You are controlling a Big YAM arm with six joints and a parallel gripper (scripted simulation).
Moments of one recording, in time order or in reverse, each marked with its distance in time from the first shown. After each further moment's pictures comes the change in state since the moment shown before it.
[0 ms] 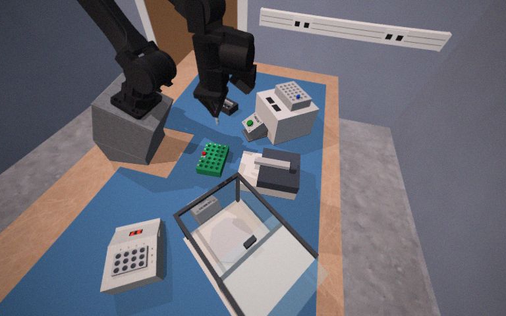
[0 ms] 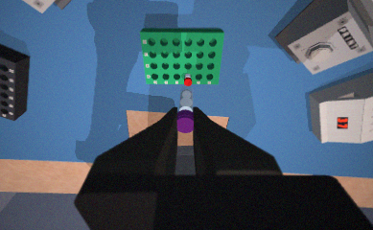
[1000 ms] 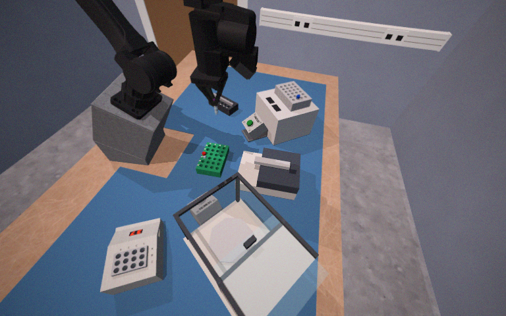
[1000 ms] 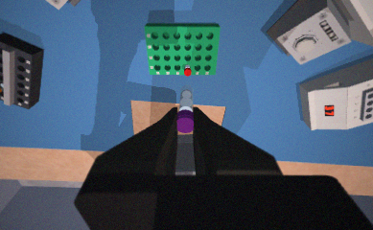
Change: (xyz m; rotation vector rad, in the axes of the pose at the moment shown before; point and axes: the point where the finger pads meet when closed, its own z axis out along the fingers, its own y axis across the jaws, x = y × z) arm -0.001 0.000 -0.040 0.000 0.005 0.002
